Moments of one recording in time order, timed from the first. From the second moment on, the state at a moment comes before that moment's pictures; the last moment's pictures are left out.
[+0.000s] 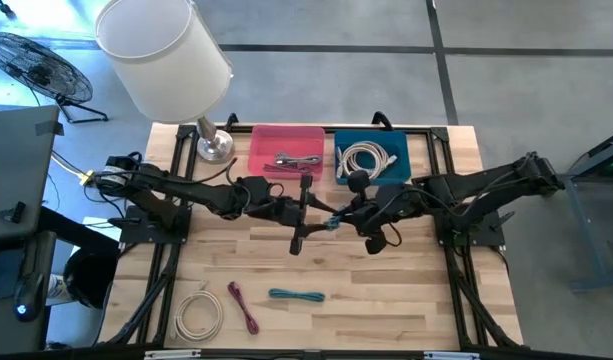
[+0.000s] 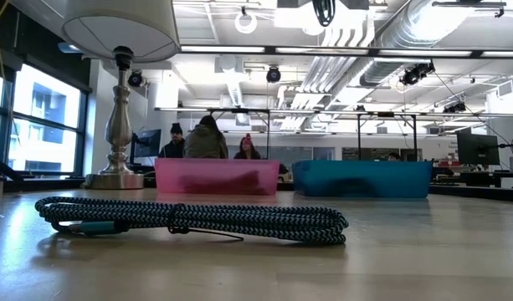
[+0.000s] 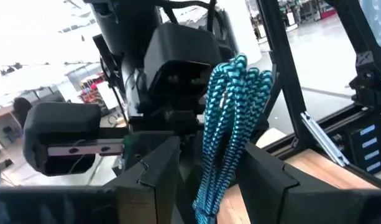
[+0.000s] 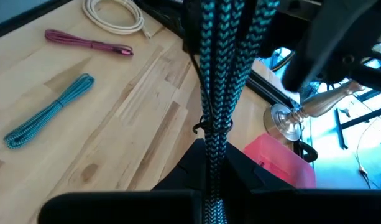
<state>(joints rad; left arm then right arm) -0.12 1.54 1.10 0.58 0.04 0.40 0.23 1.30 1.19 -0.42 0.20 -0.47</state>
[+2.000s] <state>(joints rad) 0.30 1.53 1.28 -0.60 -0.30 0.44 0.24 1.27 1.19 -0.51 0.44 -0.40</state>
